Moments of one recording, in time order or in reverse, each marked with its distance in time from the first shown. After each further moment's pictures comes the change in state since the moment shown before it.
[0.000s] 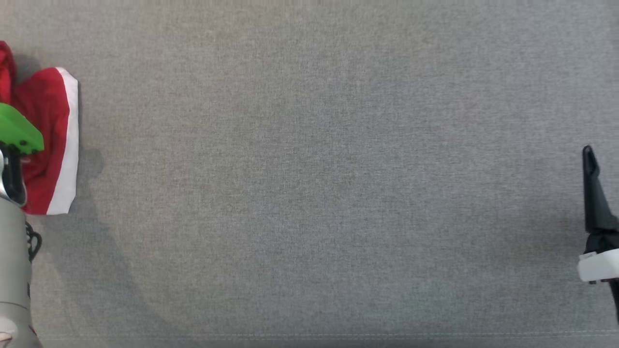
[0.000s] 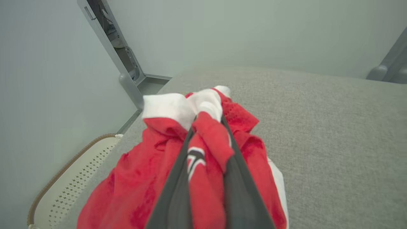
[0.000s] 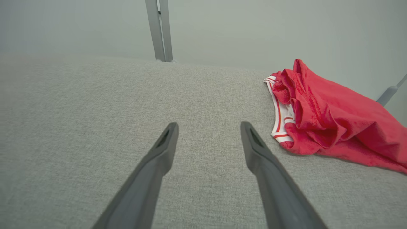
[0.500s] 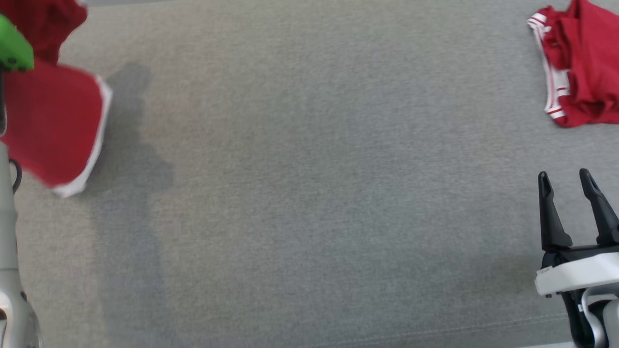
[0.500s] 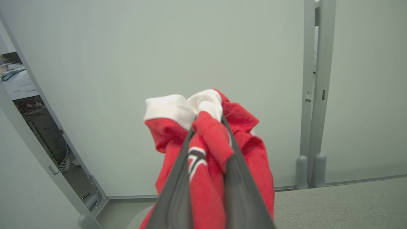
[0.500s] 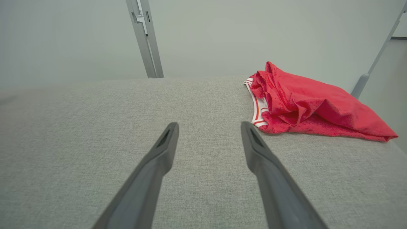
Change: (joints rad) left arm -0.107 0.011 -0.140 -0.307 0.064 -0.021 0.049; right arm -0.022 0.096 0.077 0.167 0.001 0.000 -0.082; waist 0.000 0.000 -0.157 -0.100
